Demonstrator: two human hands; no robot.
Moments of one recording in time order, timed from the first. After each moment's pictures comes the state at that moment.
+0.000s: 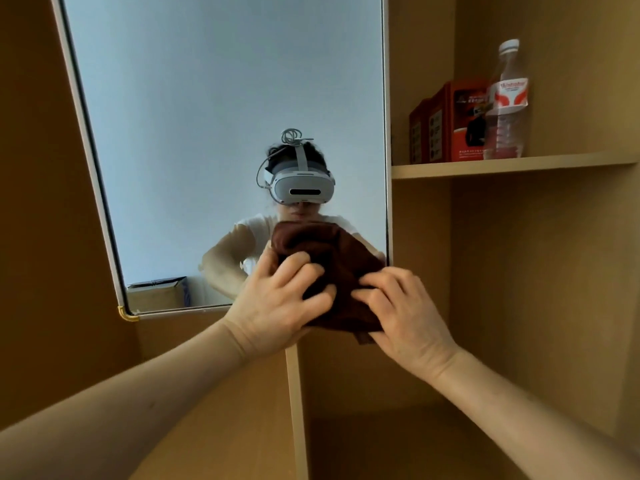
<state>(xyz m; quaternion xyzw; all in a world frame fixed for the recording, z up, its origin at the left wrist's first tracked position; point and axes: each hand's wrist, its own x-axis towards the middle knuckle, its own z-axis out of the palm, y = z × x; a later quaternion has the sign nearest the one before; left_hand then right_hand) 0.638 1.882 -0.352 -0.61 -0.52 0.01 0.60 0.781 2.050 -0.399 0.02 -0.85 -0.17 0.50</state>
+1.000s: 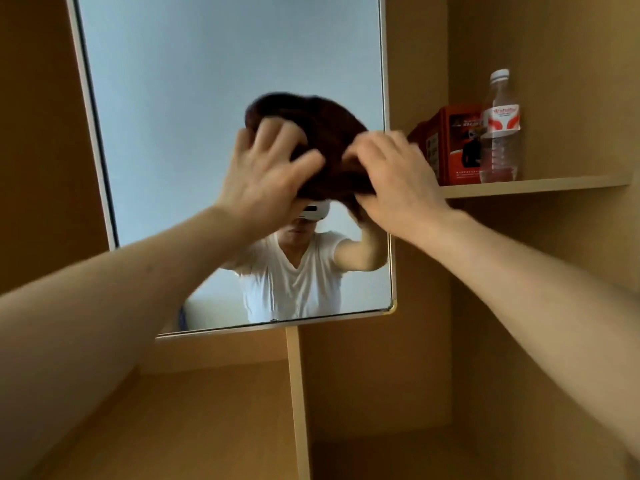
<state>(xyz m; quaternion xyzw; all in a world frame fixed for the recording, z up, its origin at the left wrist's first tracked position) 0.642 1.887 -0.208 -0.49 -0.57 -0.06 0.66 0.771 2.036 -0.224 -0.03 -0.81 -0.19 0.56</state>
